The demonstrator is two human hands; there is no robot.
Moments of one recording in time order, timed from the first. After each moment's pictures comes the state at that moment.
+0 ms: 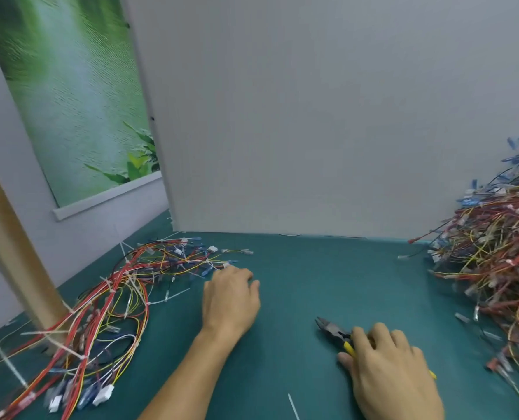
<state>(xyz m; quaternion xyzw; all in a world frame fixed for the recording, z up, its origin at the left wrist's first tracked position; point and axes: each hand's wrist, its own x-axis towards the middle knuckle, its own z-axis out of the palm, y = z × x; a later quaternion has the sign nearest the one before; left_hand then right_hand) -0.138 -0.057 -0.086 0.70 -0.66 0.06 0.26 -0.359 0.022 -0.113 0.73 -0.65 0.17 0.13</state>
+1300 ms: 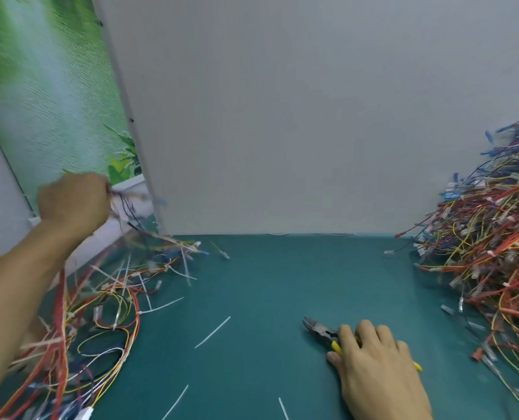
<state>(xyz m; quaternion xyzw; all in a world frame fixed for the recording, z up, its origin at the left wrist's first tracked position) 0.036 -0.097 0.073 0.76 -0.56 0.26 0.18 -0.360 0.017 -0.132 0.70 -0.62 0.25 0.25</state>
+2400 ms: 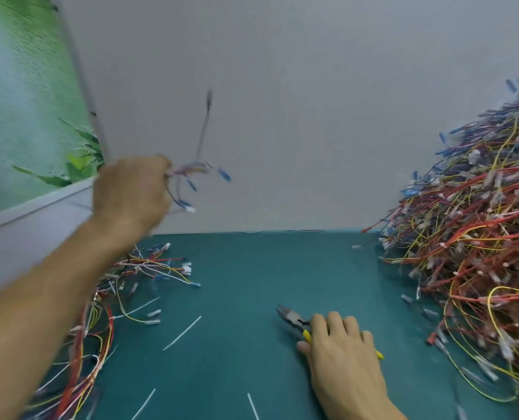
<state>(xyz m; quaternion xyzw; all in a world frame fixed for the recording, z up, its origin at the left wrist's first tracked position) -0.101 -0.078 0.078 0.63 -0.67 0.28 0.29 -0.358 0.030 -0.112 0.72 -0.67 0.15 0.12</state>
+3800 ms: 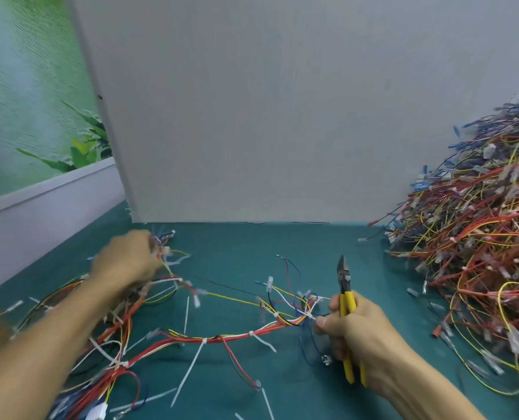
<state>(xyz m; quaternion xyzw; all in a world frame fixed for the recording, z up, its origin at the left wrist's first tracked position) -0.054 -0.079 -0.023 0.78 -0.60 -0.02 0.16 -0.373 0.014 -0.081 0.38 -0.59 0.48 -0.52</state>
